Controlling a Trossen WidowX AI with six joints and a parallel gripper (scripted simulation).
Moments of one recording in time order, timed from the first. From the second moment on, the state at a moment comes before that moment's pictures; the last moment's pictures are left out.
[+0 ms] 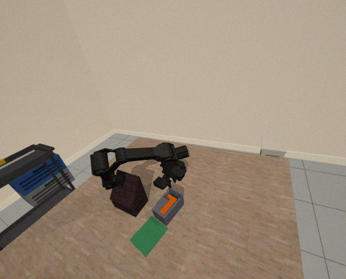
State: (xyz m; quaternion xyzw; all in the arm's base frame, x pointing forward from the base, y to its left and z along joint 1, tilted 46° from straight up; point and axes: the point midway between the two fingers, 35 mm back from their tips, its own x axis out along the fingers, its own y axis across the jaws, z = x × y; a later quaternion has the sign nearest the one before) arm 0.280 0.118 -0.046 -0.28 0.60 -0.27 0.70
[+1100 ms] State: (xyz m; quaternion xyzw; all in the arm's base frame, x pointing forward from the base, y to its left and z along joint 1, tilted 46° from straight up) arm 0.295 0.060 -0.115 -0.25 0.60 -0.28 0.71
